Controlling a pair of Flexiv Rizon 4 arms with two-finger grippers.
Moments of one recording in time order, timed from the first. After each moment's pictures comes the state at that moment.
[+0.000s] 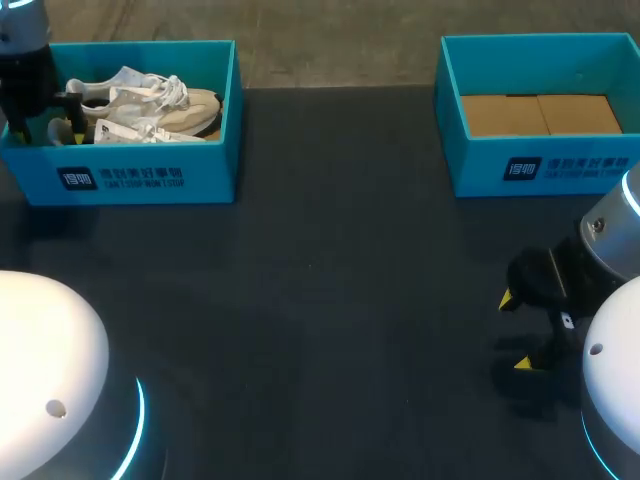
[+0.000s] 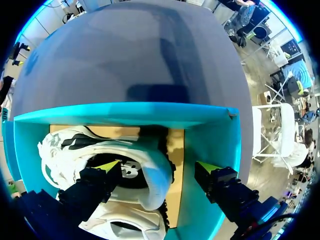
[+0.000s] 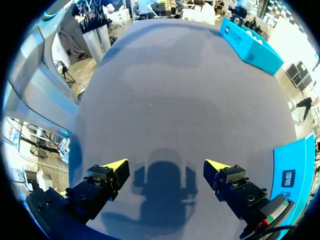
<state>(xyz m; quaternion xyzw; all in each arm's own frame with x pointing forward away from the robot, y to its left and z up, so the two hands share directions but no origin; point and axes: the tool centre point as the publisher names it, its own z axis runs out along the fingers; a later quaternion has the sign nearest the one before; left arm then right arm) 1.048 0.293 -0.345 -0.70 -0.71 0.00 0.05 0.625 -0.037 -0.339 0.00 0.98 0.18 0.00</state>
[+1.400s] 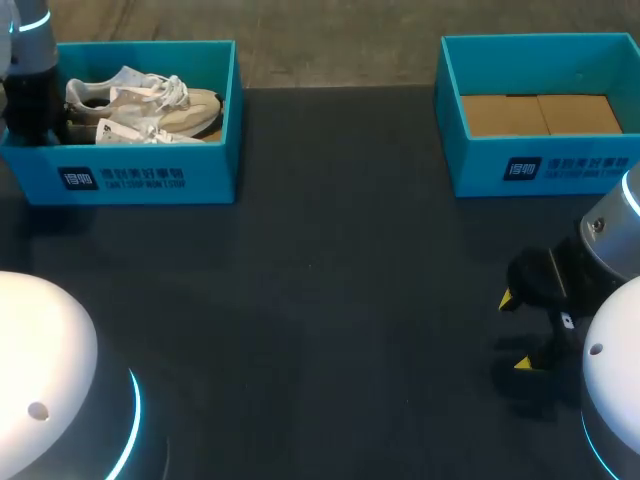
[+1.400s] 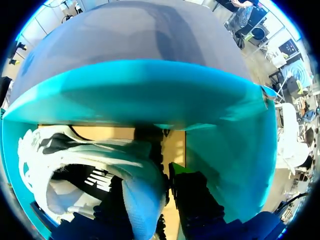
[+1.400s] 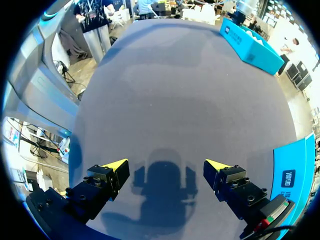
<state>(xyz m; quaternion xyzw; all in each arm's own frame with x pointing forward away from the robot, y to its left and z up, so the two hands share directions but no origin) 1.045 0.299 -0.387 -0.71 -0.71 0.01 0.06 0.625 -0.037 -0.339 0.00 0.98 0.18 0.00</state>
